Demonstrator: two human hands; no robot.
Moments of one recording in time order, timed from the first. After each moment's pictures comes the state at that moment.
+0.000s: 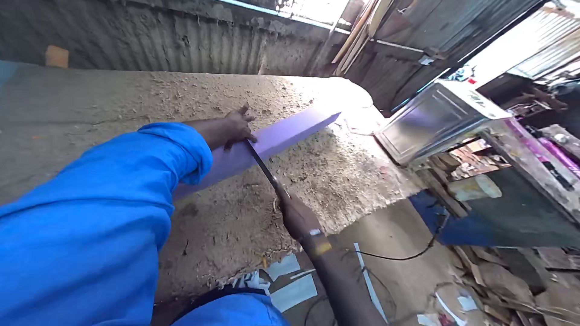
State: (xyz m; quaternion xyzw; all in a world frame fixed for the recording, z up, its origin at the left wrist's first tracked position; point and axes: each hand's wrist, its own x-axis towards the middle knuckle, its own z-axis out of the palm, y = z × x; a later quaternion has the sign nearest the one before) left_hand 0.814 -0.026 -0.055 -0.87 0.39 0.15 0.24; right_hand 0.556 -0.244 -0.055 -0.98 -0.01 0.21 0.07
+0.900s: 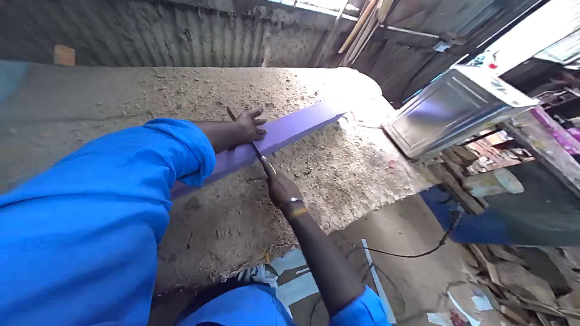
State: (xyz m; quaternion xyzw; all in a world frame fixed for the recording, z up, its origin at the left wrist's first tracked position) left_hand 0.791 -0.044 -0.065 -0.84 0.47 0.08 0.26; right_hand 0.609 -0.213 -0.086 -0.98 -0.03 0.19 0.10
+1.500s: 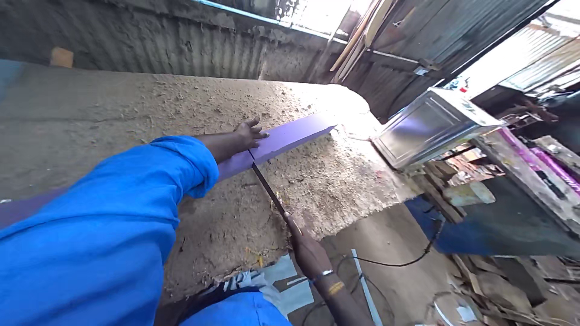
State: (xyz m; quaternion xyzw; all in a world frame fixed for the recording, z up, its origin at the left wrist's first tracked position) left_hand 0.778 -0.047 -0.060 -0.86 0.43 0.07 0.28; right_hand 0.486 -0.301 -0.102 -0.97 0.01 0.24 0.06
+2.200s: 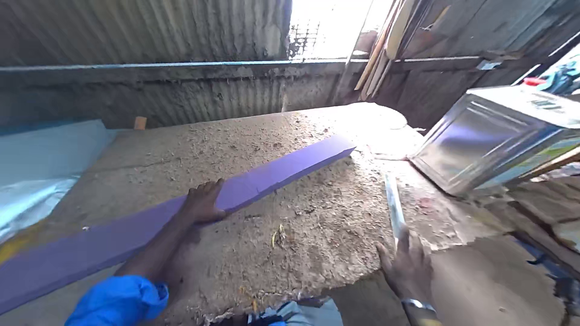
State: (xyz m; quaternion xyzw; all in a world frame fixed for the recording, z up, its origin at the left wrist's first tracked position) left_hand 0.647 0.028 -0.091 -0.99 0.01 0.10 -0.05; right_hand 0.551 -0.541 -0.126 -0.97 0.08 -0.17 0.14
